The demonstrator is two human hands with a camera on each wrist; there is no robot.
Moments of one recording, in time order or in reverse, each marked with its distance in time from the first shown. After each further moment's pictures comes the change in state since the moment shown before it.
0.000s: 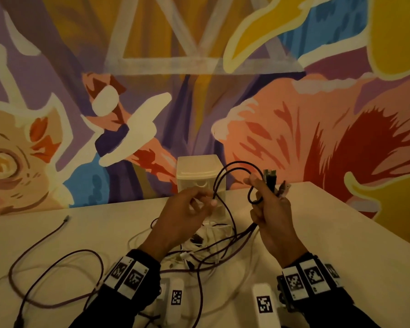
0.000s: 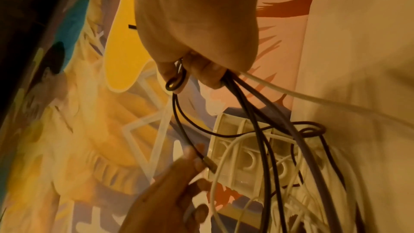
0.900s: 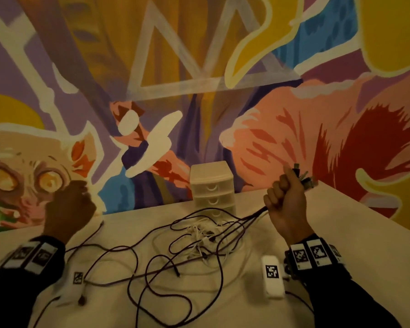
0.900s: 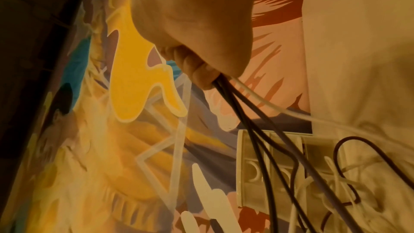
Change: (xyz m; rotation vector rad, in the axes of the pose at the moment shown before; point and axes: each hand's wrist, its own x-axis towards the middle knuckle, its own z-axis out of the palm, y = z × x) left_hand -0.051 -0.029 -0.234 0.766 0.429 -0.462; right_hand 0.003 -0.031 -0.016 0.469 -0.177 0.033
